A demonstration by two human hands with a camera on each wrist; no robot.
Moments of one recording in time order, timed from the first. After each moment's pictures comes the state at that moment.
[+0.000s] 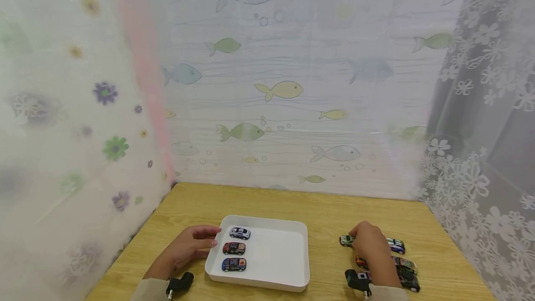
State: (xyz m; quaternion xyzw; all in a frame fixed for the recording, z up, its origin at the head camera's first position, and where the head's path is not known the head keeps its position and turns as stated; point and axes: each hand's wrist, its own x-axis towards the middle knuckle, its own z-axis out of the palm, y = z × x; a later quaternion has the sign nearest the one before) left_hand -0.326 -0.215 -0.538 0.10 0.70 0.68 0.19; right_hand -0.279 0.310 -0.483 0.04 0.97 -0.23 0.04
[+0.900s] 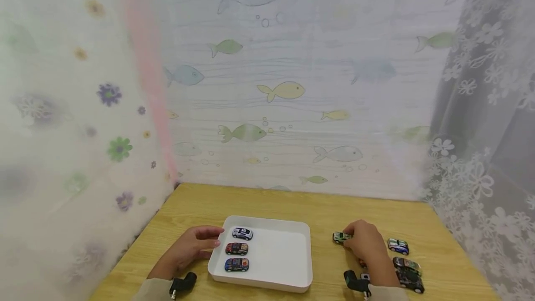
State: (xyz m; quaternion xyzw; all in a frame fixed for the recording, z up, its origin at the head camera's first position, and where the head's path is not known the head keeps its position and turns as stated) left_hand -0.322 -0.215 -0.538 0.11 0.69 0.69 0.19; right_hand -0.283 0.297 -0.489 0.02 0.97 -0.26 0.01
